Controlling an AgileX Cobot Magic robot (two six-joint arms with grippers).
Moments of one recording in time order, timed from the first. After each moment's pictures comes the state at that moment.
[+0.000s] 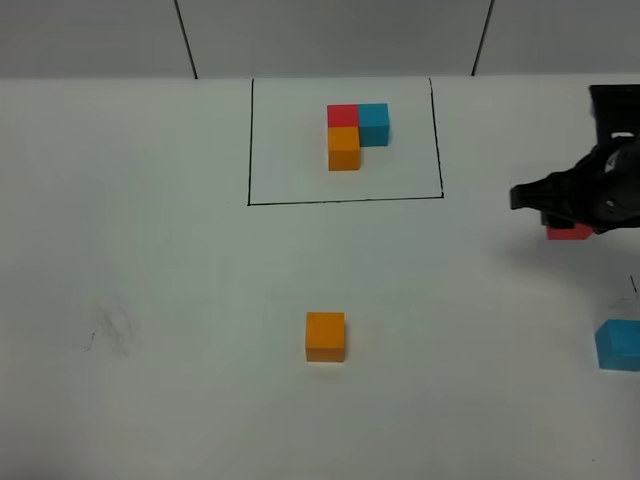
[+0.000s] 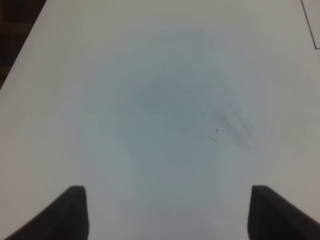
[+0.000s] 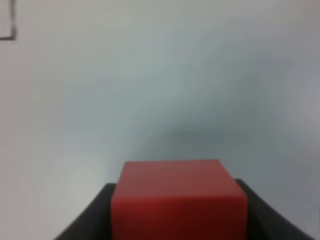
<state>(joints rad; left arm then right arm) 0.08 -0.01 -0.51 0.06 1.08 -0.04 0.23 1.68 -0.98 -0.11 0.49 0.32</state>
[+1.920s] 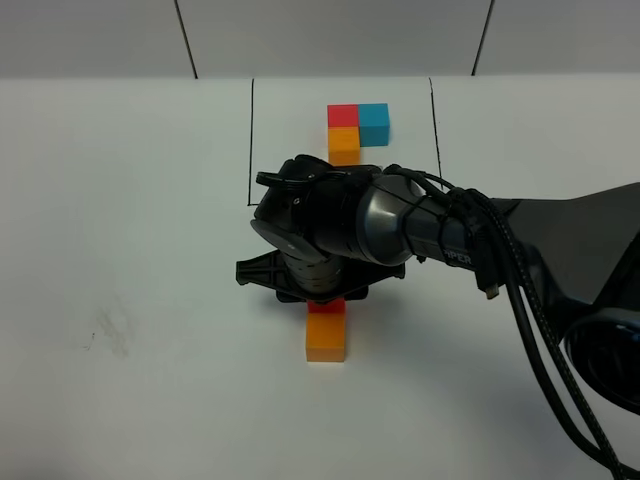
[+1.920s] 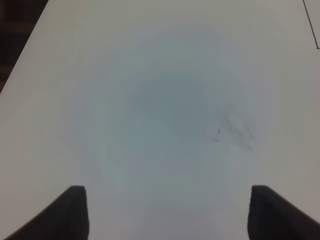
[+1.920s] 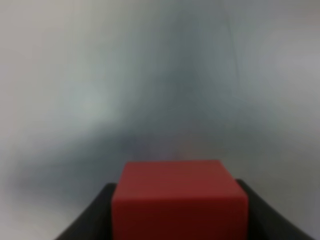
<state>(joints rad) 0.08 -0.01 -0.51 0.06 1.08 -0.04 0.90 2.20 -1.58 -0.29 0.90 1.09</state>
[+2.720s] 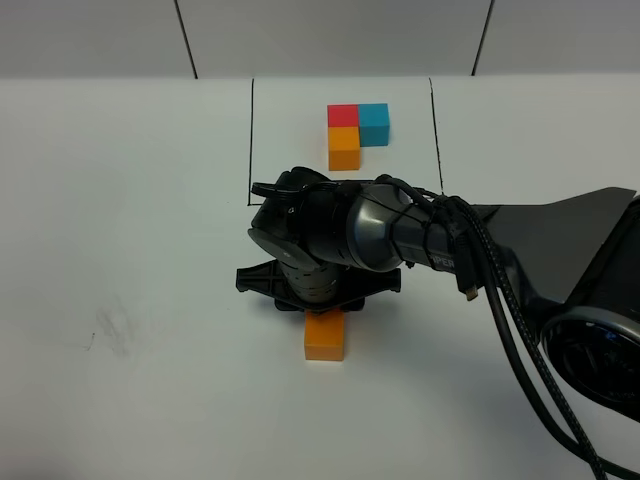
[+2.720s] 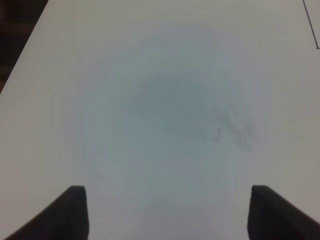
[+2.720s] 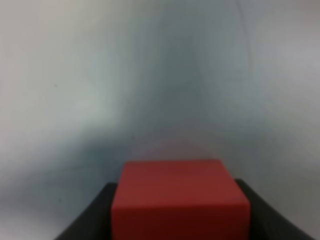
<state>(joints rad) 0.08 -0.01 -0.51 0.06 1.08 -0.04 0.90 2.24 -1.59 -0.27 0.90 1.12</state>
